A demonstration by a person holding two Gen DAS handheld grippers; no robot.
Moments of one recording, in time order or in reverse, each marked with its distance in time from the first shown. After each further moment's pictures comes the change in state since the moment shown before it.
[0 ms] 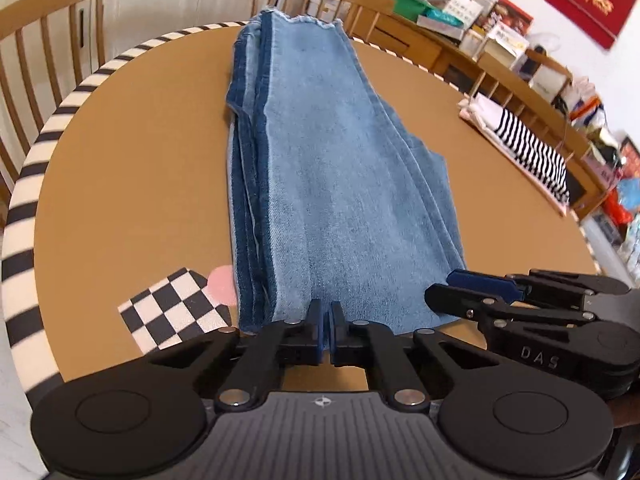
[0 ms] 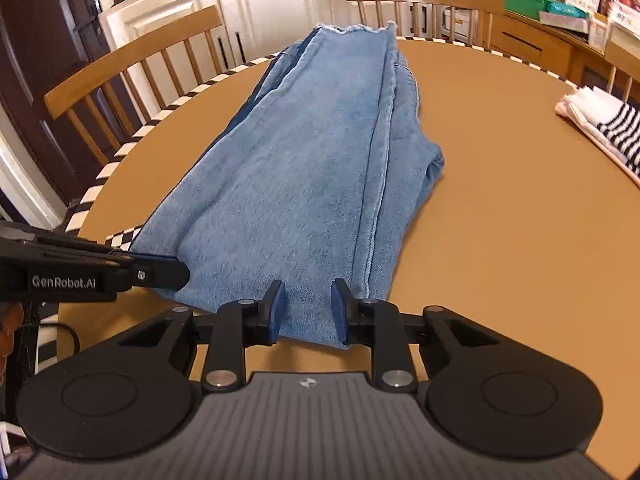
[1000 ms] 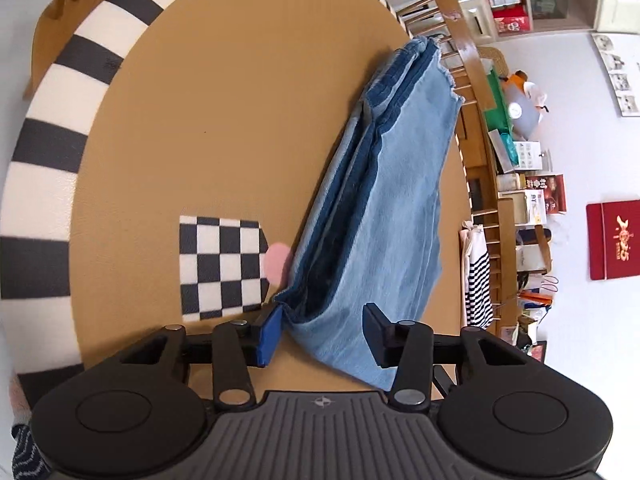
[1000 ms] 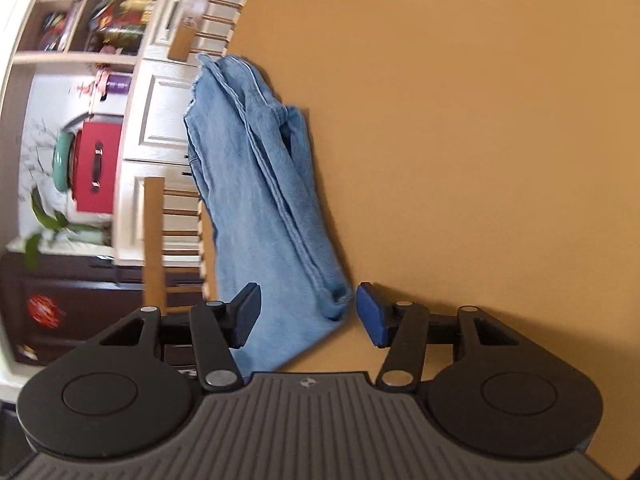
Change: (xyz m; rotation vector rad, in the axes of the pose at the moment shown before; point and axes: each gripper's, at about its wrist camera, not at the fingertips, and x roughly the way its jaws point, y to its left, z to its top) left arm 0.003 0.113 -0.009 -0.756 0.079 -0.334; right arm 0.009 -0.129 -0.046 1.050 0.065 0.465
